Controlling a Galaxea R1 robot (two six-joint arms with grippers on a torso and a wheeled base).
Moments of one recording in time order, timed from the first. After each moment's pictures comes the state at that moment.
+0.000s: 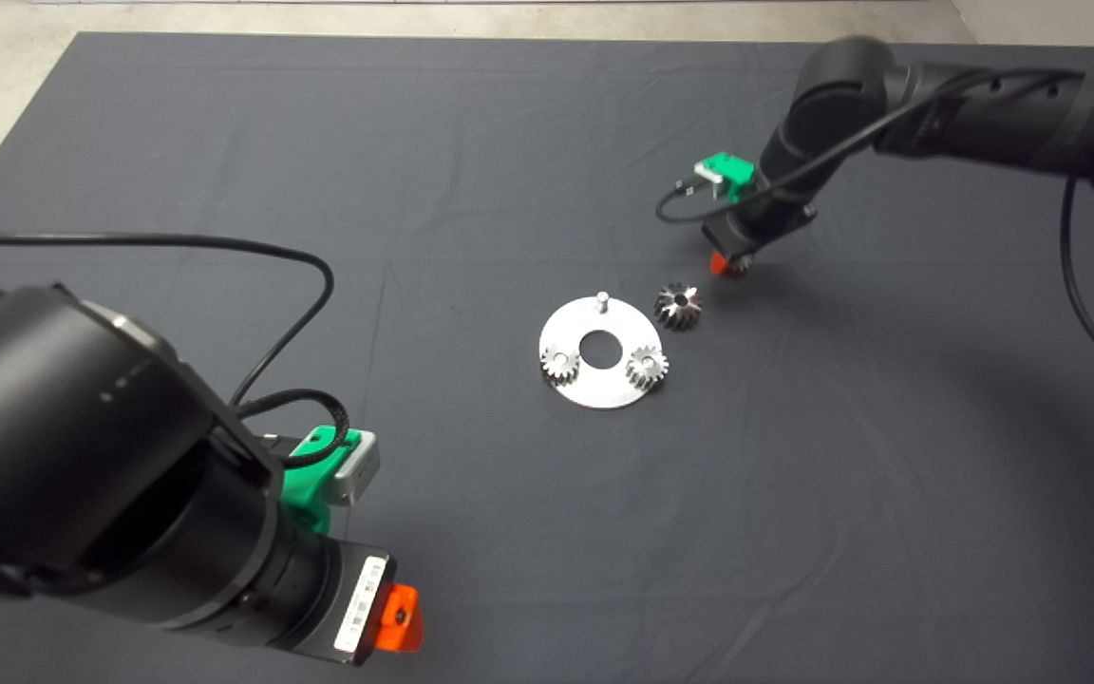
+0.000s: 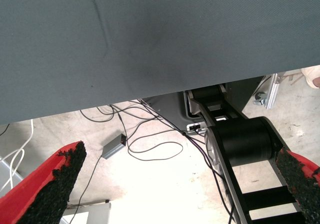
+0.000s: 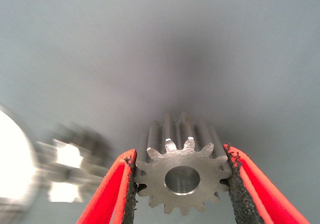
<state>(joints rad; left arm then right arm) -0.52 2.40 -0.37 0.05 1.50 -1.86 0.49 2.68 -1.56 -0.33 -1.43 0.69</state>
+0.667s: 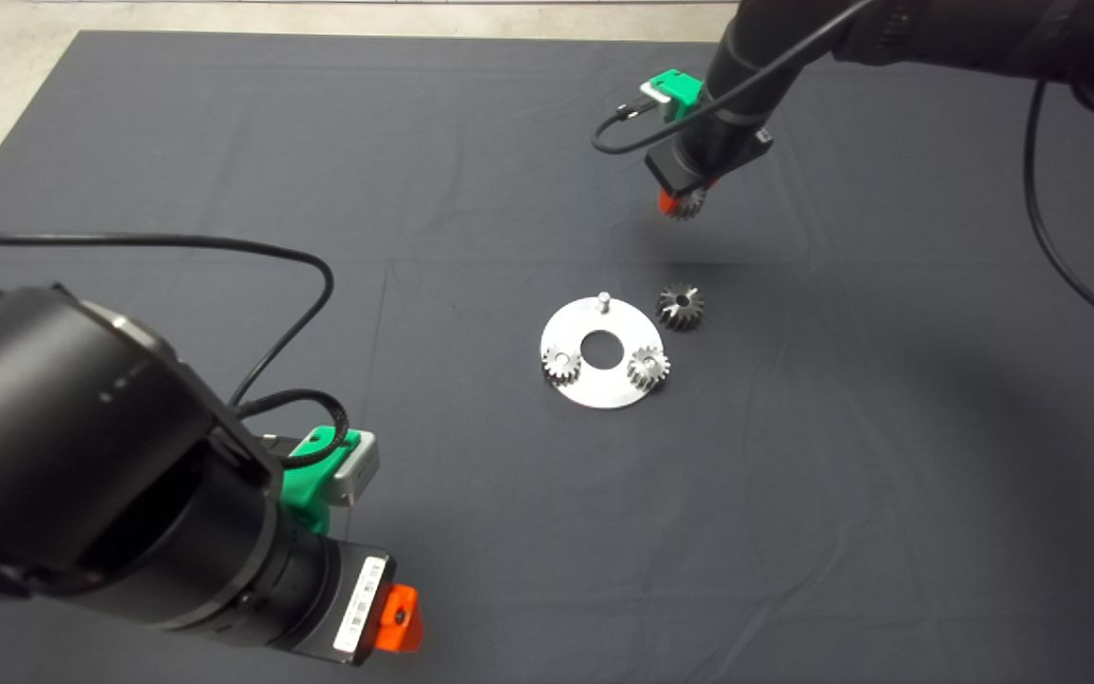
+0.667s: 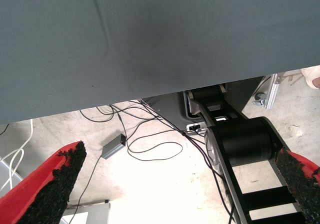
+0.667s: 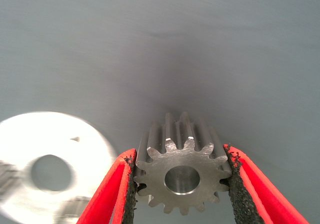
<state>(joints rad) -0.52 2.40 -0.37 0.05 1.50 -1.86 0.56 2.82 -1.57 -0.32 -1.46 0.78</state>
